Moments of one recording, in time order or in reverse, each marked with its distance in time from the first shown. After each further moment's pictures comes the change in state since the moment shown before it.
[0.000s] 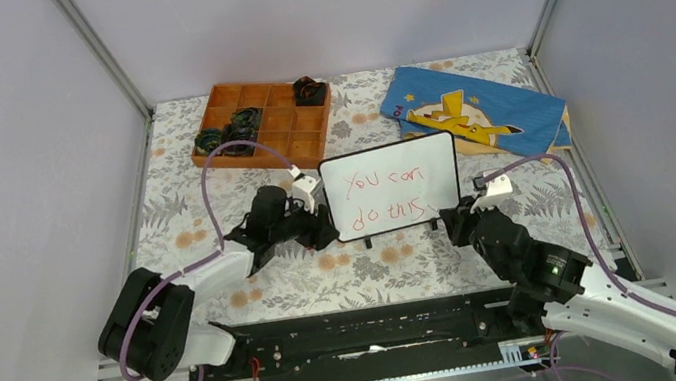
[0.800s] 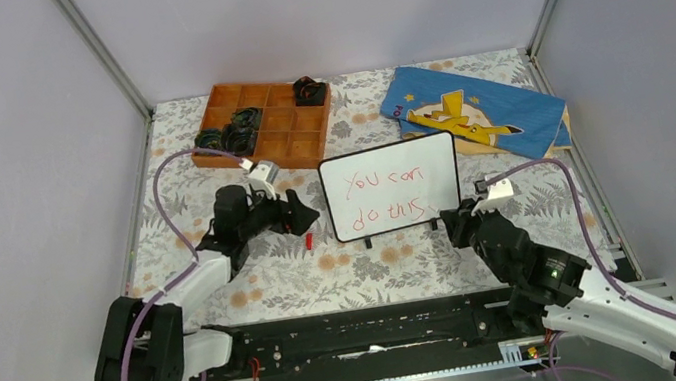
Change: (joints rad) left arm 0.232 -0.121 -0.068 0.108 0.079 -0.138; right arm 0.000 -0.051 -0.048 0.034 0.011 -0.008
